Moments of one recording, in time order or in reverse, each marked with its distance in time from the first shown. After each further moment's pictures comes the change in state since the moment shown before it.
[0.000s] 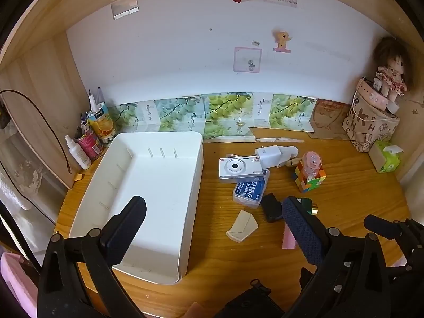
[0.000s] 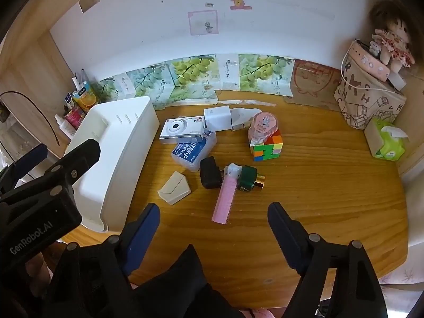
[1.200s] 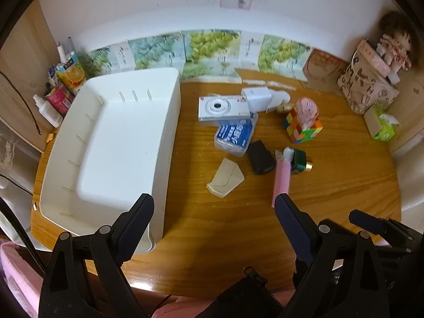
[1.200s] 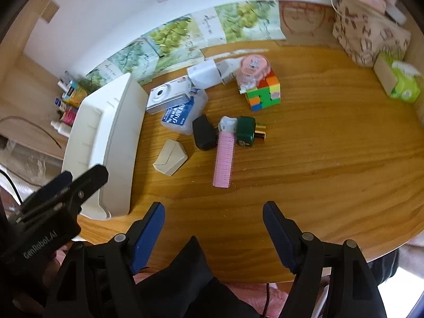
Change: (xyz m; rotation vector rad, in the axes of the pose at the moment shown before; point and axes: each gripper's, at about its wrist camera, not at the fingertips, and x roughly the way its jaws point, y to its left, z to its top) left arm 0.053 -0.010 -0.022 0.001 0.322 -0.101; right arm 0.038 -0.039 -0.013 0.222 0.215 0.121
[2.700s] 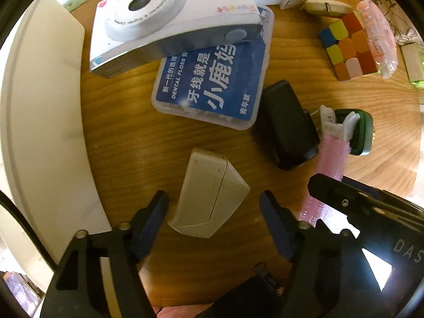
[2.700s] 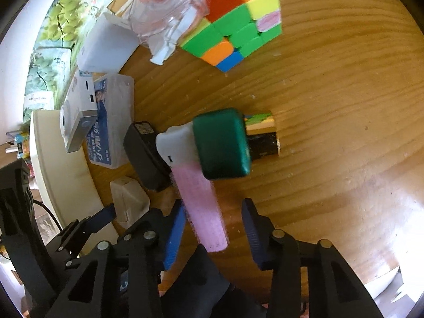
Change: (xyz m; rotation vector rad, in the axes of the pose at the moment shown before) left arm 0.190 -0.026 0.046 0.159 0.640 -0.056; right arm 0.142 -0.046 0.076 0.333 0.397 0.024
